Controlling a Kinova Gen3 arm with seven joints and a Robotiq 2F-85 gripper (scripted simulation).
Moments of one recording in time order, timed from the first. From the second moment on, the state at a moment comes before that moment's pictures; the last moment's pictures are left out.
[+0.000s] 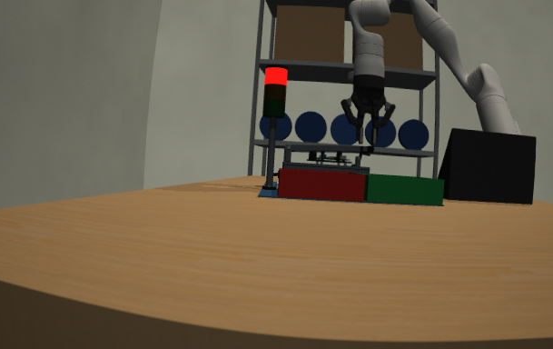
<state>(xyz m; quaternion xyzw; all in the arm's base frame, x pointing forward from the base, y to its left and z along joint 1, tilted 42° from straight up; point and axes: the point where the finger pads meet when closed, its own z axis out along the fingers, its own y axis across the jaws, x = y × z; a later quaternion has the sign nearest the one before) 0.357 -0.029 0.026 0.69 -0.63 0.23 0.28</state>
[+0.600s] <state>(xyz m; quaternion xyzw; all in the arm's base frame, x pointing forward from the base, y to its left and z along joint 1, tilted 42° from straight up) 0.356 -0.045 0.008 0.69 -0.63 0.23 0.28</state>
